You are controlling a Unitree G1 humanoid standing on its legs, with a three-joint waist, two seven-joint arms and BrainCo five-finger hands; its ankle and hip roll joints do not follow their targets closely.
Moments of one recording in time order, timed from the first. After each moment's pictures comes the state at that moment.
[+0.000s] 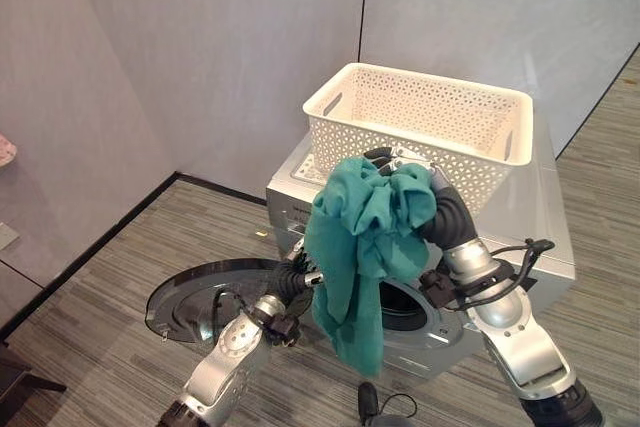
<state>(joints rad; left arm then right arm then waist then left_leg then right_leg) -0.03 0.31 -0.51 -0.03 -0.60 -0.05 0.00 -0.10 -0.50 0.27 -0.50 0.02 -0.10 -0.11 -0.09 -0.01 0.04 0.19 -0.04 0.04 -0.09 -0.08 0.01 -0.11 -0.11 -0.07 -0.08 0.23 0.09</state>
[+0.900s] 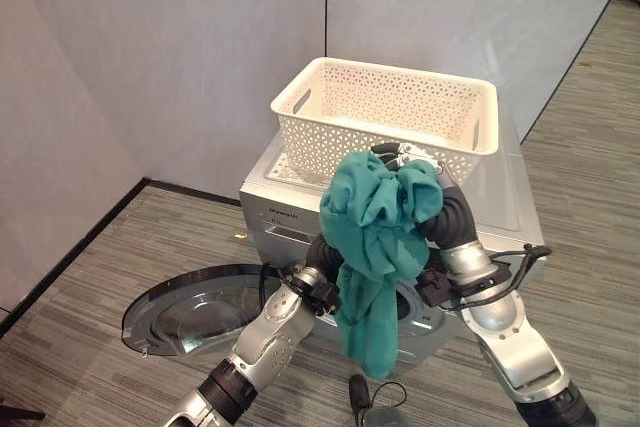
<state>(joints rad) -0.24 0.18 -0.61 0.07 -0.79 -0.09 0.07 -0.09 -0.48 0.29 -0.50 0.02 -0.10 -0.19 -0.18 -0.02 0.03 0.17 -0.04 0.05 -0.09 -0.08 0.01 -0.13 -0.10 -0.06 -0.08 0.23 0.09</state>
